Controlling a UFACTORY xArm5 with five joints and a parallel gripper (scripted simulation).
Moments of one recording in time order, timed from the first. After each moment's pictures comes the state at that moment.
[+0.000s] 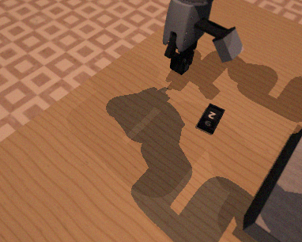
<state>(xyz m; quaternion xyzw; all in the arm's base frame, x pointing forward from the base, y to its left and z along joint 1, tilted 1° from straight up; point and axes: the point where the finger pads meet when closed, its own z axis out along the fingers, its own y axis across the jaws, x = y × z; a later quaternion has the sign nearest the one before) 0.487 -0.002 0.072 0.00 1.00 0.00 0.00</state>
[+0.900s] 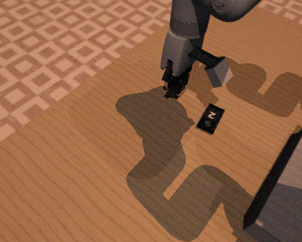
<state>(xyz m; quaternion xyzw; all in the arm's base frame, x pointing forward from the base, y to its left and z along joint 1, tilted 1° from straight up) 0.487 -0.002 0.005 0.00 1.00 0.00 0.00</state>
